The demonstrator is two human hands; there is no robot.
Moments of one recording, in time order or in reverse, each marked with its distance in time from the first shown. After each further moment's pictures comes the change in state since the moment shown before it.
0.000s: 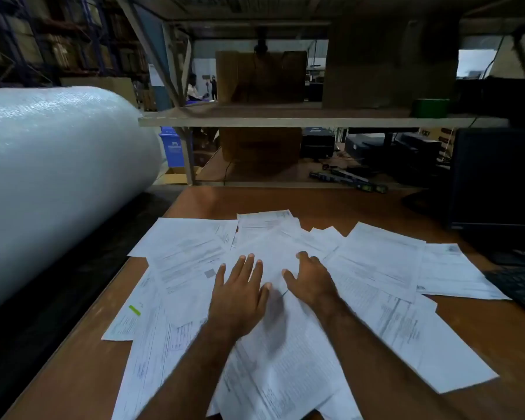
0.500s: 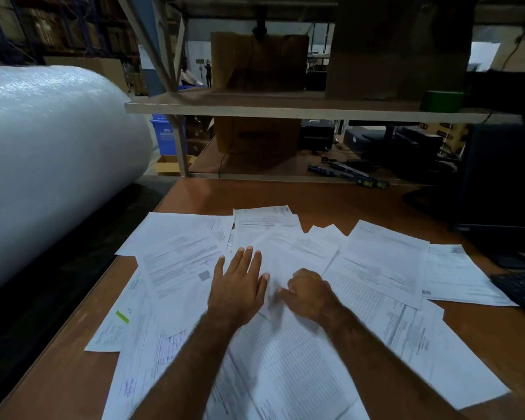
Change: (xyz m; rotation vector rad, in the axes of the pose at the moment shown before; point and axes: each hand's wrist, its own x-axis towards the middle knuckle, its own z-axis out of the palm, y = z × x) left_hand 0.044 -0.013 0.017 -0.008 0.015 0.003; right_hand 0.013 0.020 0.017 -0.215 -0.188 -0.147
